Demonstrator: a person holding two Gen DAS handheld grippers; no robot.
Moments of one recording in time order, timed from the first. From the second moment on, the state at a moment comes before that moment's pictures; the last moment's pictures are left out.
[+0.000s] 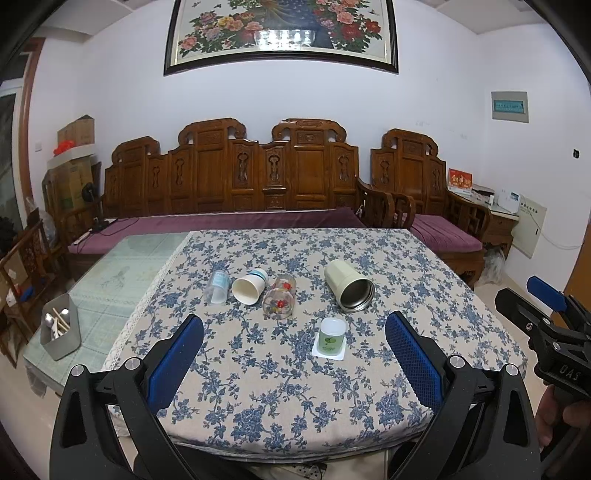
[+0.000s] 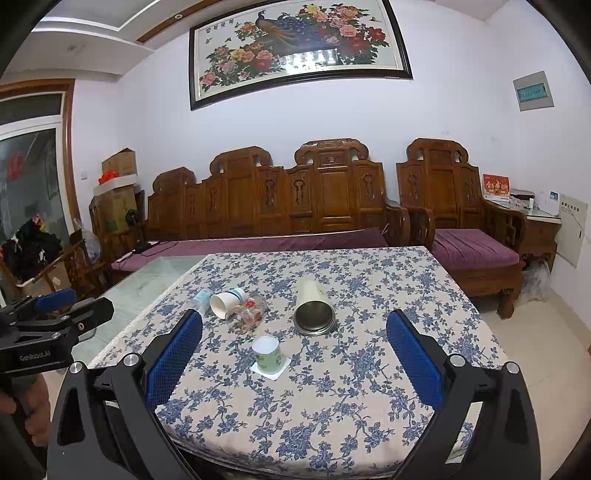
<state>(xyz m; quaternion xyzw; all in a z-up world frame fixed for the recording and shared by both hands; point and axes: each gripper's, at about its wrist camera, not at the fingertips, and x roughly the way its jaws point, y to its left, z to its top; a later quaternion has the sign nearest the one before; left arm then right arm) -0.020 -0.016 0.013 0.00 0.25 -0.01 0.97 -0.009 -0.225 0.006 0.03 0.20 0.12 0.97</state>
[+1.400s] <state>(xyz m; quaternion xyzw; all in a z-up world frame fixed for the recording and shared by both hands) -0.019 -0.018 0.009 0.00 0.25 0.00 0.97 -0.009 -0.226 0.007 0.03 0.20 0.12 0.97</state>
